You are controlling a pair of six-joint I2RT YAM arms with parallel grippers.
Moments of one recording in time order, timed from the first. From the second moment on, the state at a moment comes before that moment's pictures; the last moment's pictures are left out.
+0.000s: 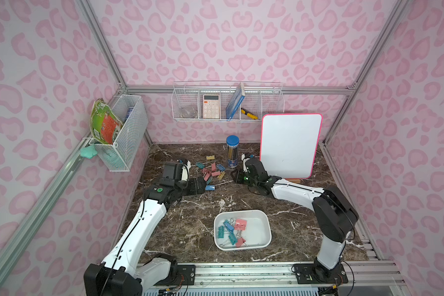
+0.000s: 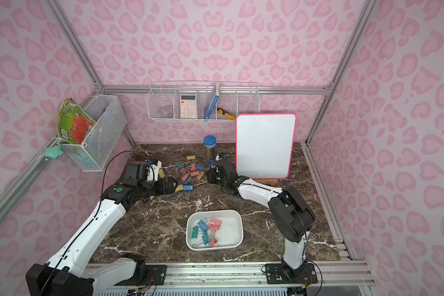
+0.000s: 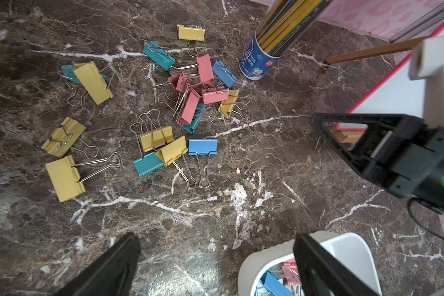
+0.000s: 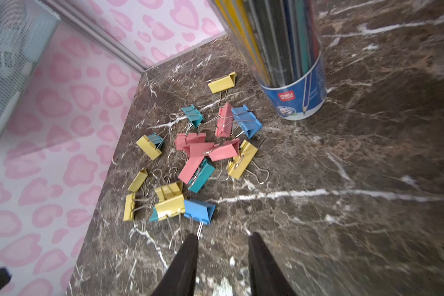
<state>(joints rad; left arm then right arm) -0.19 1.13 1.01 -0.69 0.17 -0.28 0.74 1.88 1.23 0.14 -0.05 0.75</state>
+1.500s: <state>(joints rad) -0.19 1.12 1.01 -0.69 0.17 -0.28 0.76 1.94 1.31 0.16 -0.08 0.87</state>
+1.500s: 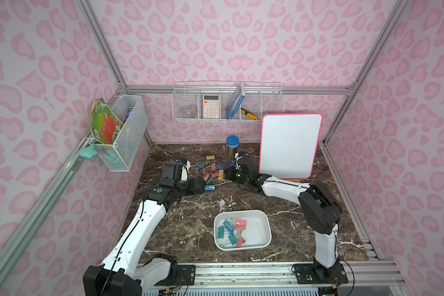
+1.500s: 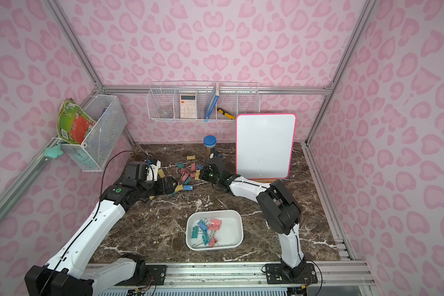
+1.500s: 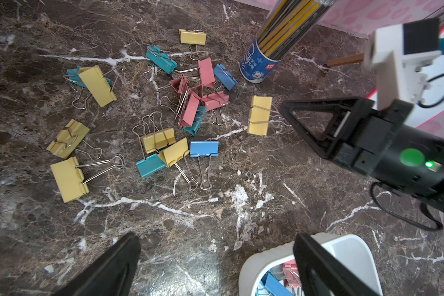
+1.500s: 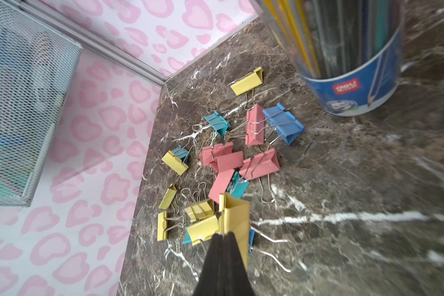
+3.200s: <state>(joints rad) -0.19 1.13 1.01 -0.69 0.16 -0.28 1.07 1.51 1.08 -0.36 0.33 0.61</state>
